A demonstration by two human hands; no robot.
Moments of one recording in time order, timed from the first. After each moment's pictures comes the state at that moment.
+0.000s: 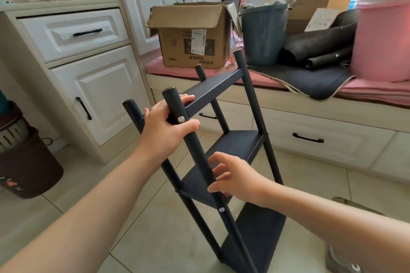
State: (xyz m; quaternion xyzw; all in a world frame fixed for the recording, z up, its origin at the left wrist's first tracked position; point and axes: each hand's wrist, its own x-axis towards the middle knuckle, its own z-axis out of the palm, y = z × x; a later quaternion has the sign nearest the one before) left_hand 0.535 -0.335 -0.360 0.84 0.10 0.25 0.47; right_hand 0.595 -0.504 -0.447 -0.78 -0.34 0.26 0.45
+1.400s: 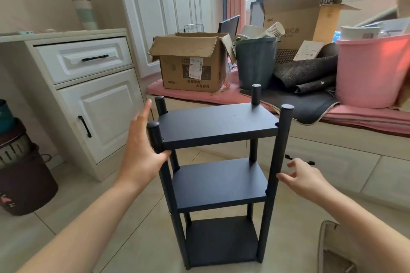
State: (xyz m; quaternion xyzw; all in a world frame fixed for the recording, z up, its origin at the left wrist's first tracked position) left_hand 0.523 -0.327 -0.366 0.87 0.09 0.37 0.33; right_hand 0.673 -0.640 -0.442 -0.95 -0.06 0.09 0.29
